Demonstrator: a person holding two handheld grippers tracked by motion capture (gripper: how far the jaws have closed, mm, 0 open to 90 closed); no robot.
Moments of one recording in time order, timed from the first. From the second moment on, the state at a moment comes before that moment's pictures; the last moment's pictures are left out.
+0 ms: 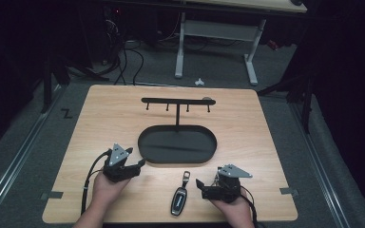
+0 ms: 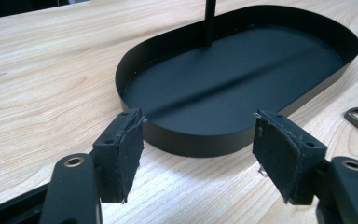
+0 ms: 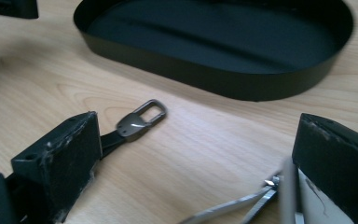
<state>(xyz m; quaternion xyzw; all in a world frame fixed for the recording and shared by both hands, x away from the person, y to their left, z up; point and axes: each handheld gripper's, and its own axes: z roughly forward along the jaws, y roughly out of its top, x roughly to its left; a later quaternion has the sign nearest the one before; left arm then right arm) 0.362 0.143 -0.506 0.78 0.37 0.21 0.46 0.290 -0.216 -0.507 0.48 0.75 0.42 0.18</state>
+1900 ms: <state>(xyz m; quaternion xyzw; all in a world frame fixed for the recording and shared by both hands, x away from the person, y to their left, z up) 0.359 0.148 -0.507 0.78 0.37 0.21 0.45 0.281 -0.159 -0.526 0.44 0.81 0.35 0.15</state>
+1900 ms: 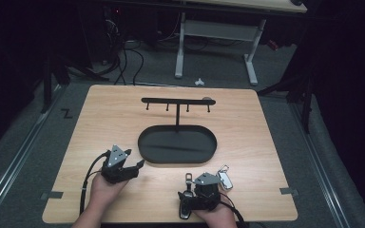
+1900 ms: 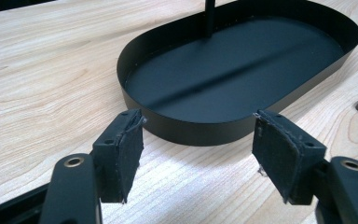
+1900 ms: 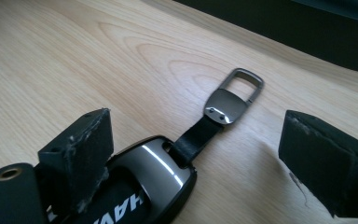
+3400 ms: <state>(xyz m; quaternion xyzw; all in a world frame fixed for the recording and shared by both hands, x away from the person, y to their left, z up) 0.361 0.149 -0.507 0.79 0.37 0.20 0.45 0.268 -0.200 -0.515 0.44 0.82 0.34 0.14</state>
